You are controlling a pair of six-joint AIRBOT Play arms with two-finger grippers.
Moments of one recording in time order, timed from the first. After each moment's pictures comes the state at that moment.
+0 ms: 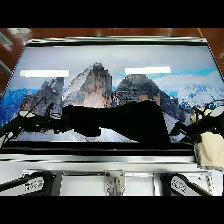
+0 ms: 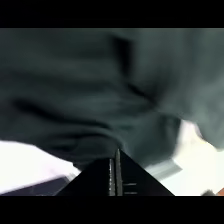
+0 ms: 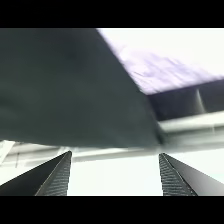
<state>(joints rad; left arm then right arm) 0.14 -1.32 0.64 0.62 -1.06 -1.20 -0.44 -1.22 0.79 -1.30 1.40 1.48</state>
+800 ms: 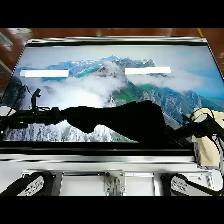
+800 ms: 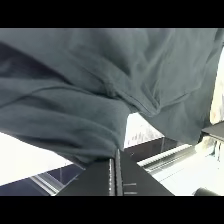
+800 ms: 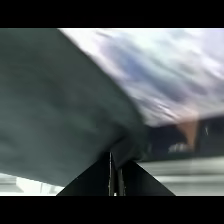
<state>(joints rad) 0.17 -1.06 0.71 0.61 -1.15 -1.17 -0.36 -1.33 0.66 -1.16 1.19 1.50</state>
